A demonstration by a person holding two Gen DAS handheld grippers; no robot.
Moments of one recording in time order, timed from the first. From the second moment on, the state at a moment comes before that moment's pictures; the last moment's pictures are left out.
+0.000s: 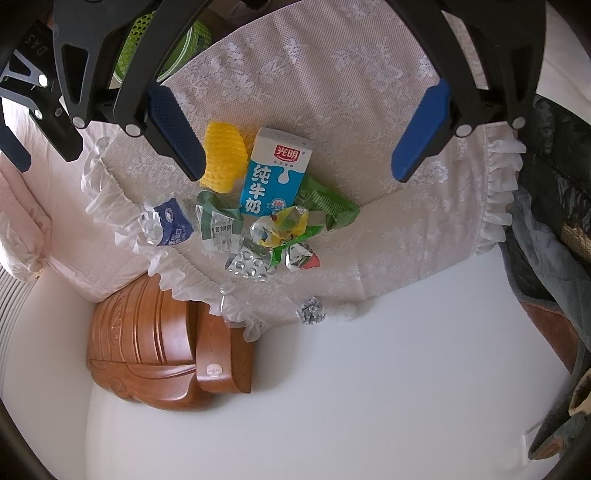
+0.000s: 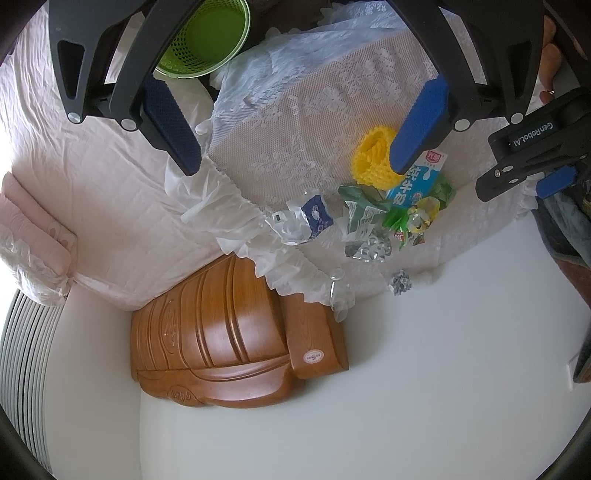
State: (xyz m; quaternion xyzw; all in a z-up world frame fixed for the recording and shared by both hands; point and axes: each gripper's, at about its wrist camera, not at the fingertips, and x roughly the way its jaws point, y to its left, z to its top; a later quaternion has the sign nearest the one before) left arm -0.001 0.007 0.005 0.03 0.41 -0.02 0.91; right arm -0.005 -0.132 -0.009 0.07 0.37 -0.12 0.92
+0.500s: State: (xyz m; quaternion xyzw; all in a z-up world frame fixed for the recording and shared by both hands) left arm 0.001 0.009 0.005 0.03 0.41 -0.02 0.91; right arm -0.005 -0.132 -0.010 0.07 0.37 -0.11 0.92
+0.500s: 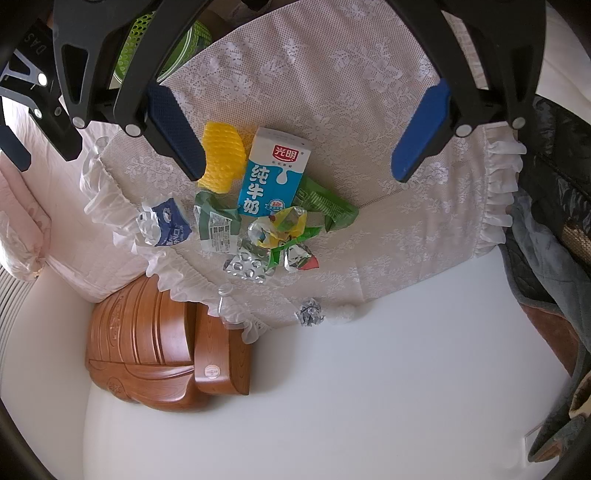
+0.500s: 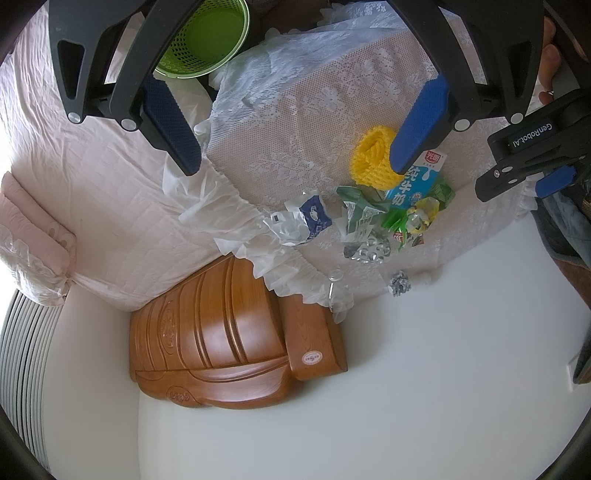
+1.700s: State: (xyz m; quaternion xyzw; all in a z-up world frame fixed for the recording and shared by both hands) left arm 0.028 0.071 -0.063 0.06 0.49 -0.14 0.86; right arm 0.097 -0.085 -0.123 0.18 0.50 0.00 0.85
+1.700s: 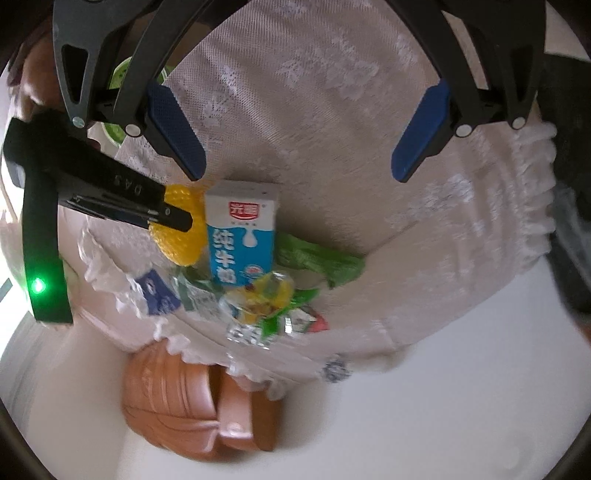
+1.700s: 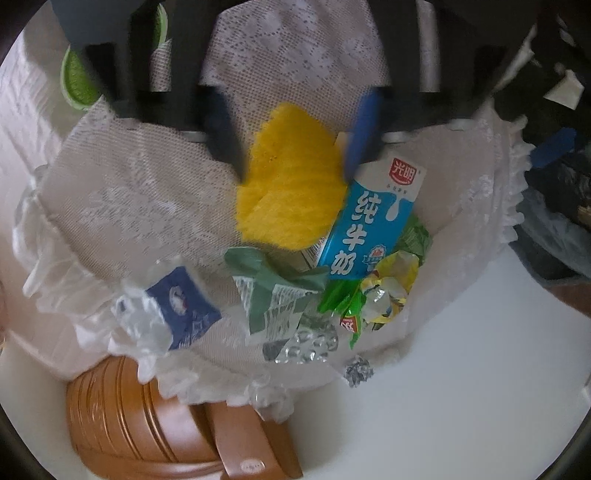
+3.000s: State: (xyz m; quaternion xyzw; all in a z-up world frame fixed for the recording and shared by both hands) left arm -0.012 -0.030 -0.092 0.10 0.50 -0.22 0.83; right arm -0.122 -0.279 -0.225 0.24 0.57 -0.21 0.76
